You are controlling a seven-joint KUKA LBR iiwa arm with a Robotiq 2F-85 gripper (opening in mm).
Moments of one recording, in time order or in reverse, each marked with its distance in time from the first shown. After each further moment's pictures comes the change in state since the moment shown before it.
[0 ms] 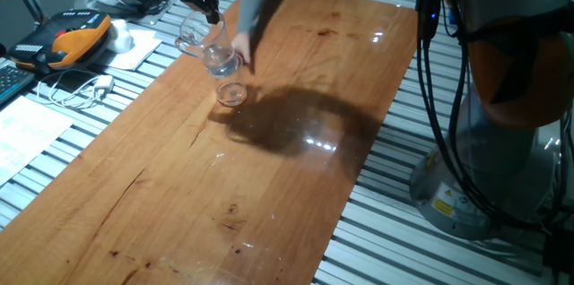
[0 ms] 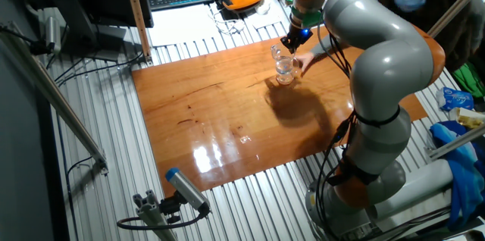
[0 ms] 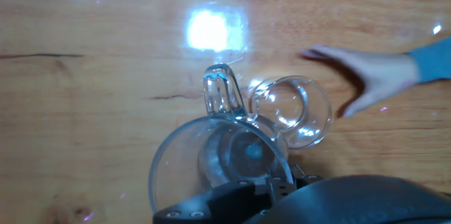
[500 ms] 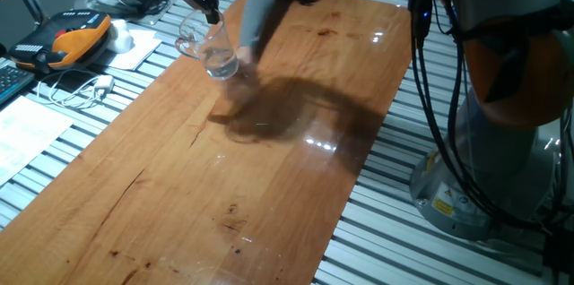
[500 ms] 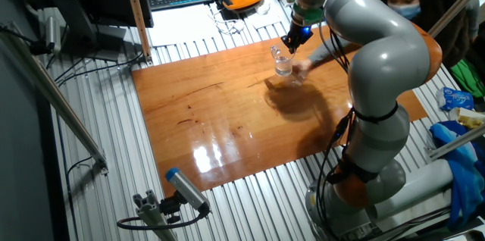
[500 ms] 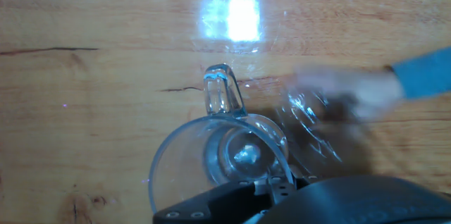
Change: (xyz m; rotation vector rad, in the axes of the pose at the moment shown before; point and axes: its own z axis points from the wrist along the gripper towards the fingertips) arm 0.000 0.000 0.000 -0.037 0.028 0.013
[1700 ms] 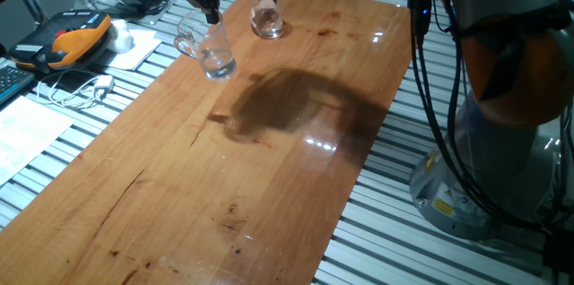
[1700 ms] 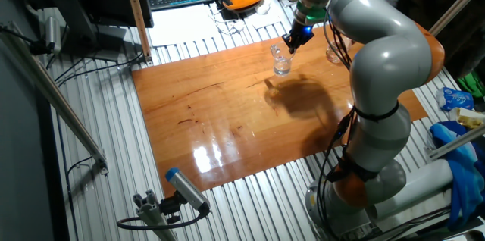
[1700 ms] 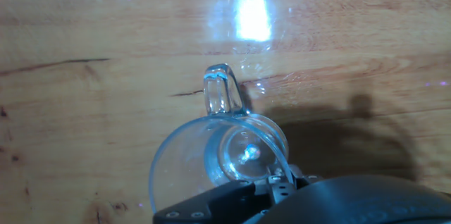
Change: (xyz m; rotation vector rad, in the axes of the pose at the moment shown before) arm 0.000 0.000 0.000 -0.073 -0.003 0.088
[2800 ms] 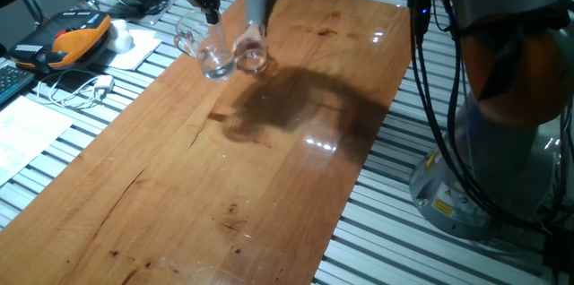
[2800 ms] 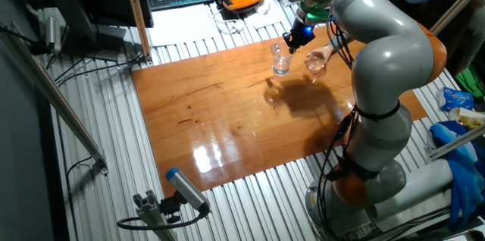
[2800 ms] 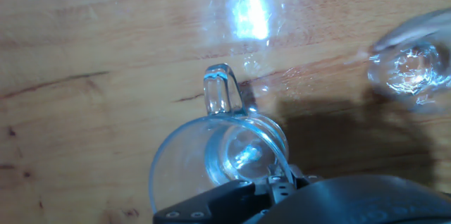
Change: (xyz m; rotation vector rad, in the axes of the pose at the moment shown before) arm 0.000 0.000 0.000 0.009 0.021 0.035
